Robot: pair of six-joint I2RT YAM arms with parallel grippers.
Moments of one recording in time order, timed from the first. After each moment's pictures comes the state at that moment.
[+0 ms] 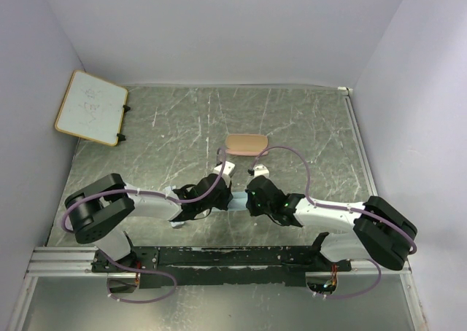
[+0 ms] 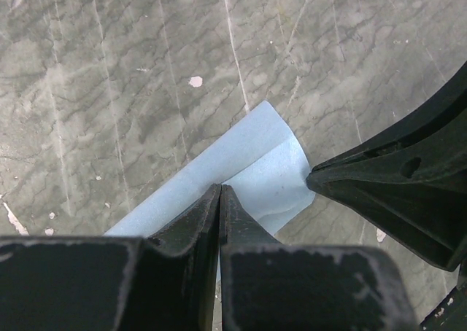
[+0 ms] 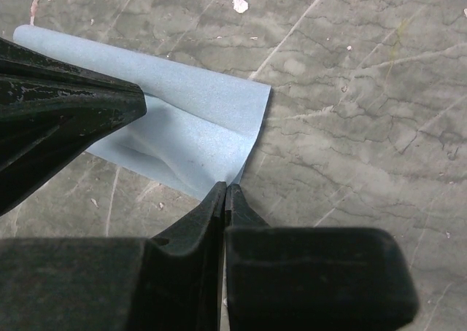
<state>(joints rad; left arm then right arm) -1.06 1.60 0.61 0.38 -0.22 -0.47 0.92 1.27 0.44 0.00 0.19 0.54</state>
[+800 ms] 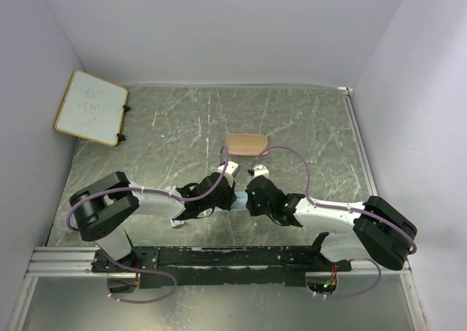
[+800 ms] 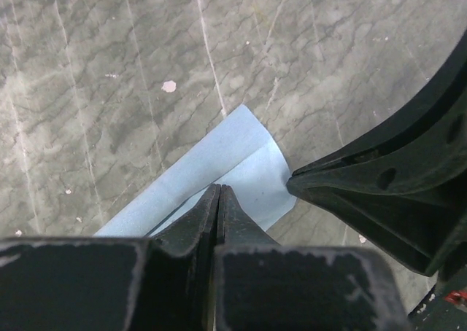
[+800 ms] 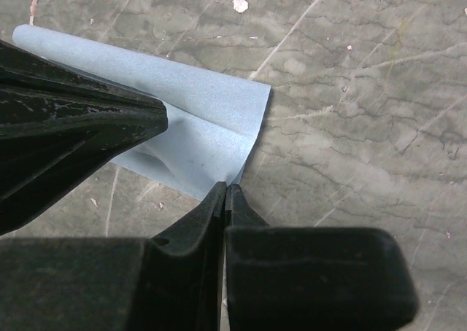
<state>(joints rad) -1.06 1.63 0.65 0.38 -0.17 -0.49 0.92 1.27 0.44 0.00 0.19 0.54</state>
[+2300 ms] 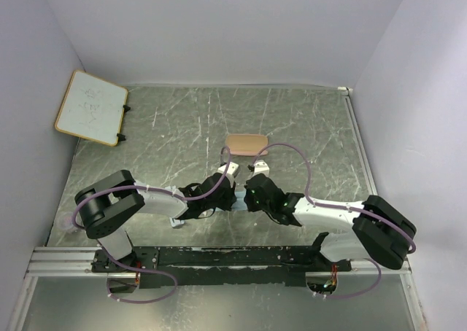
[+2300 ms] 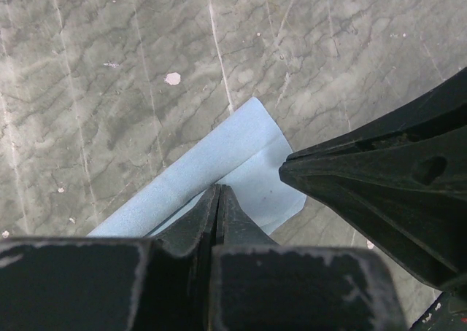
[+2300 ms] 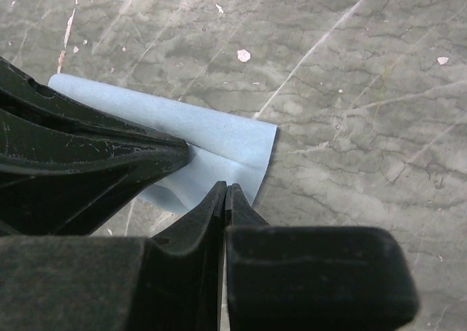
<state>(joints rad) -1.05 1.68 0.66 0.37 -0.17 -0.52 0.92 1.27 0.45 0.07 0.24 0.55</state>
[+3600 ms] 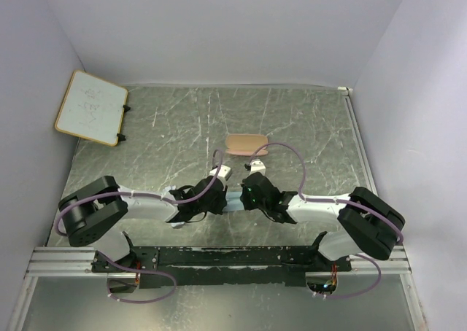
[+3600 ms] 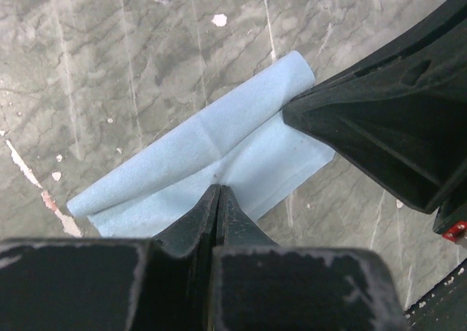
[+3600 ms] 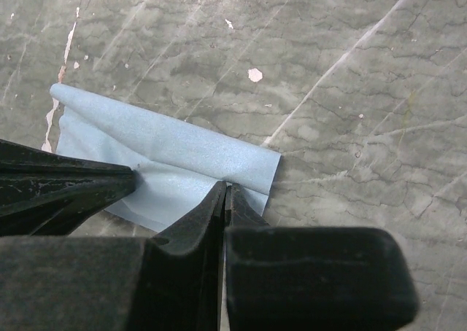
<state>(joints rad) -1.05 1.56 0.59 0.25 -0.20 -0.54 0.90 1.39 0.45 0.18 0.21 0.54</state>
